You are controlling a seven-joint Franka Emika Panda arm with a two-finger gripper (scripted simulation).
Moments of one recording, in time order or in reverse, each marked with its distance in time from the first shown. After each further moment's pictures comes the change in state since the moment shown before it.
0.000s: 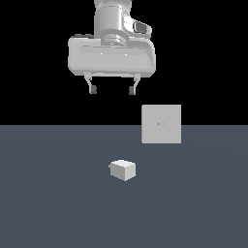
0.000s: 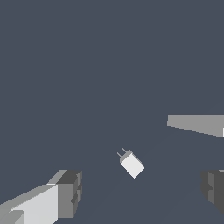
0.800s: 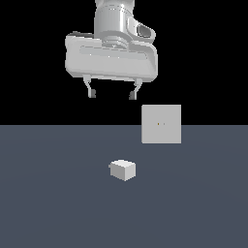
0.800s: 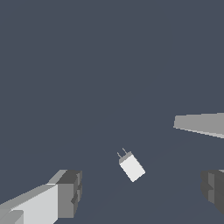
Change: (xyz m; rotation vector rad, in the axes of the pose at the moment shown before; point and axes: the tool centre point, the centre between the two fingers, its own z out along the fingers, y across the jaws) arm -0.011 0.001 0.013 0.017 0.047 -0.095
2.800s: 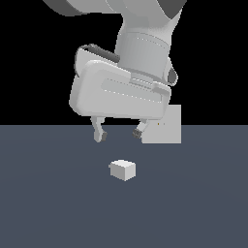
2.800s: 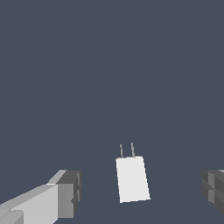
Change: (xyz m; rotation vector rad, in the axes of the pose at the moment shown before) arm -0.051 0.014 0.085 0.109 0.269 -0.545
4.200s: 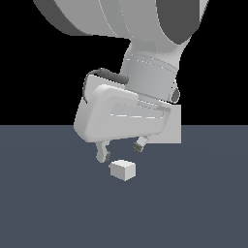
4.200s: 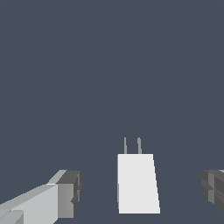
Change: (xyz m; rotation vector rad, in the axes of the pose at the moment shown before) arm -0.015 0.001 0.028 0.023 0.043 -0.093
